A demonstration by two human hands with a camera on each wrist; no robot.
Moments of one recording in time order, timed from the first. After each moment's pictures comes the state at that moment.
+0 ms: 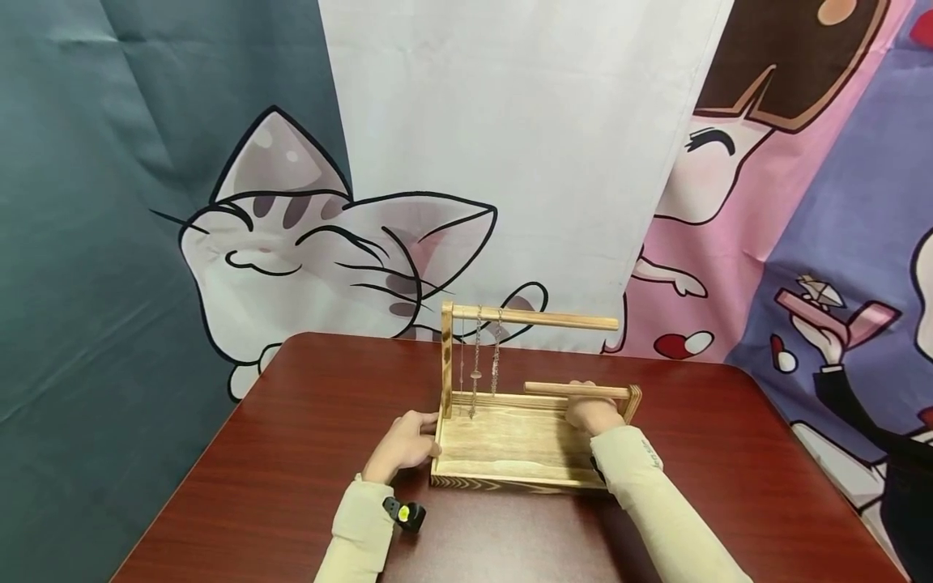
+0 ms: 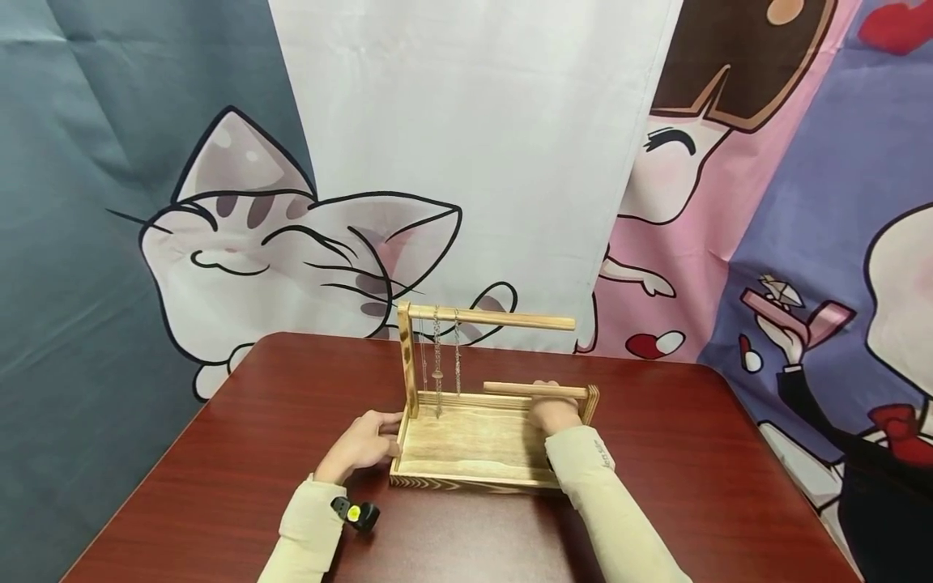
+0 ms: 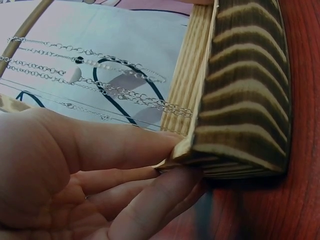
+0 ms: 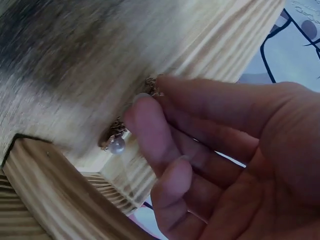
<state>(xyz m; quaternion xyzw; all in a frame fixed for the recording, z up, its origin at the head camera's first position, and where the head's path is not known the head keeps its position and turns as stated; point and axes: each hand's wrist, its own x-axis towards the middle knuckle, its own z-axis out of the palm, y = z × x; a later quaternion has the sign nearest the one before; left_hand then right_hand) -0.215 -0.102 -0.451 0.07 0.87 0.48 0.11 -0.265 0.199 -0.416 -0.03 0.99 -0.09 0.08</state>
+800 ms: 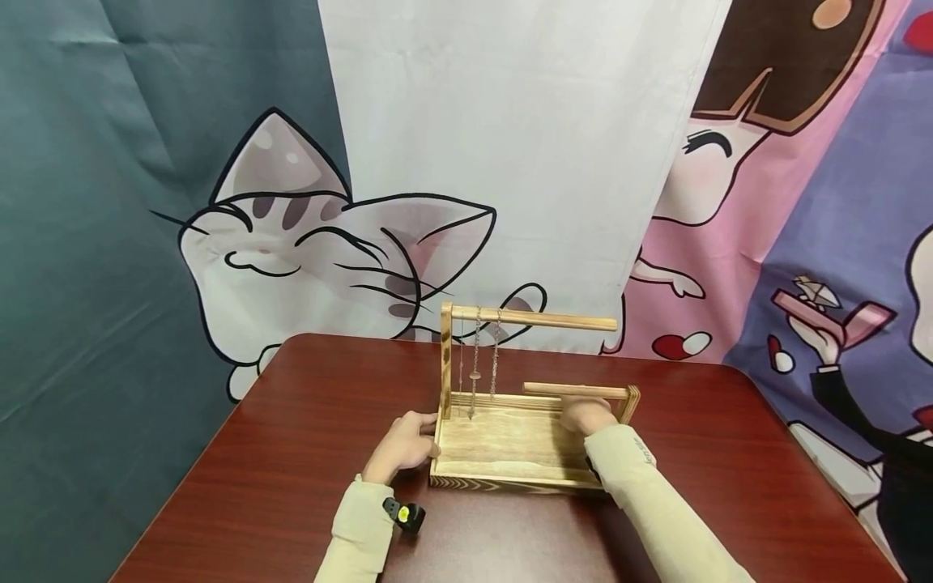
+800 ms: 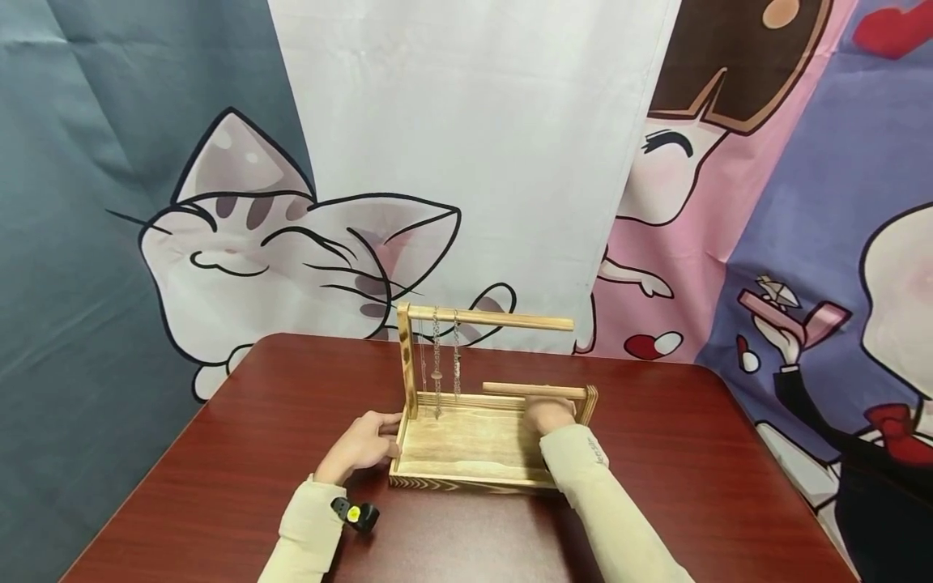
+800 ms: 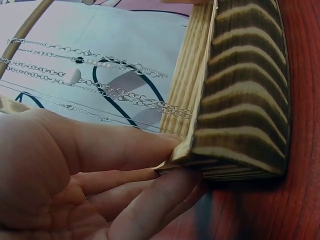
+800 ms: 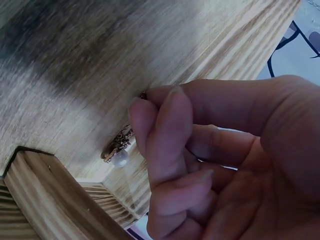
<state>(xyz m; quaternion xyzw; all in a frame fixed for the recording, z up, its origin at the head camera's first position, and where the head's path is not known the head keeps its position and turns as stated) -0.214 -0.100 -0.450 0.07 0.87 0.48 0.10 -0.266 0.197 -0.426 -0.01 0.99 -0.07 0.13</state>
